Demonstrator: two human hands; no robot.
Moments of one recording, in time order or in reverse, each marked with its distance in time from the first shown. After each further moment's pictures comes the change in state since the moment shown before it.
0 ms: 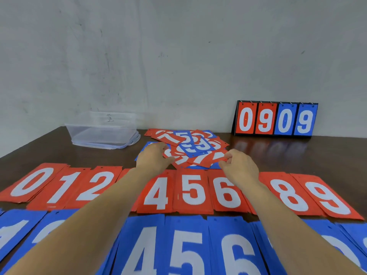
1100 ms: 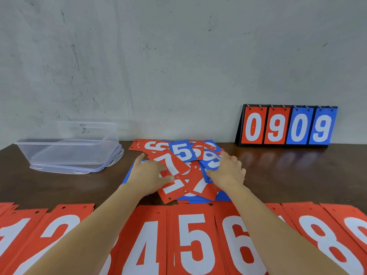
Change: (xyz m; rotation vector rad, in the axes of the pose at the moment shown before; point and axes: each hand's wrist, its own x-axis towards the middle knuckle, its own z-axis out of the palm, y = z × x) left_hand 0.111 -0.031 0.052 0.400 -0.208 0.256; right_hand 0.120 -0.018 0.077 -0.020 -0.072 0.121
